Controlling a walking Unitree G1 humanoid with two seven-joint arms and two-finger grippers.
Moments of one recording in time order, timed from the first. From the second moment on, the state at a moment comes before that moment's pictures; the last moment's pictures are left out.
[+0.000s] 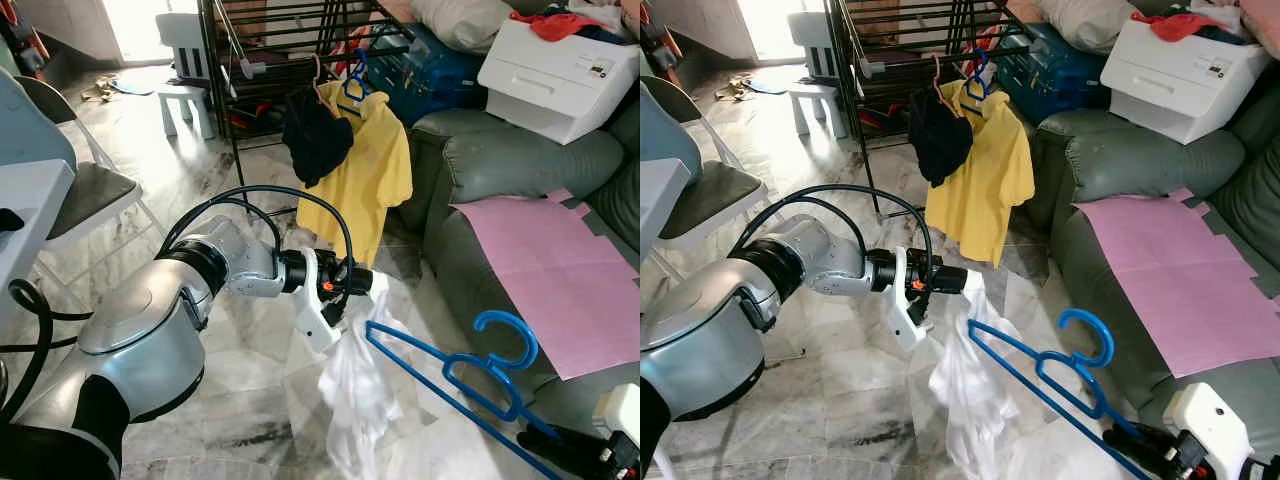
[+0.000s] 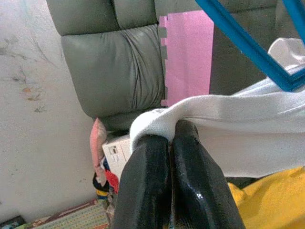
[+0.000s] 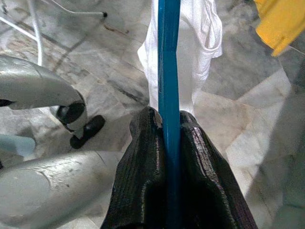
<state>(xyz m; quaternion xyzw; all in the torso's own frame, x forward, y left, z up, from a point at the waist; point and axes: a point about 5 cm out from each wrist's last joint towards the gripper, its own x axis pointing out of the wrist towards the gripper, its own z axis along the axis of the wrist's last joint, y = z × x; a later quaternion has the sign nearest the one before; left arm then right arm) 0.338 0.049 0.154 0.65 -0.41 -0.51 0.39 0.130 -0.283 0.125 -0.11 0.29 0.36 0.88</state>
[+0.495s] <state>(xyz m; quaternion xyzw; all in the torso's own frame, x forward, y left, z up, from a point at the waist) 0.329 0.038 0.170 0.59 -0.46 -0.52 0.42 0.149 -0.291 0.092 -0.07 0.28 0.24 0.93</state>
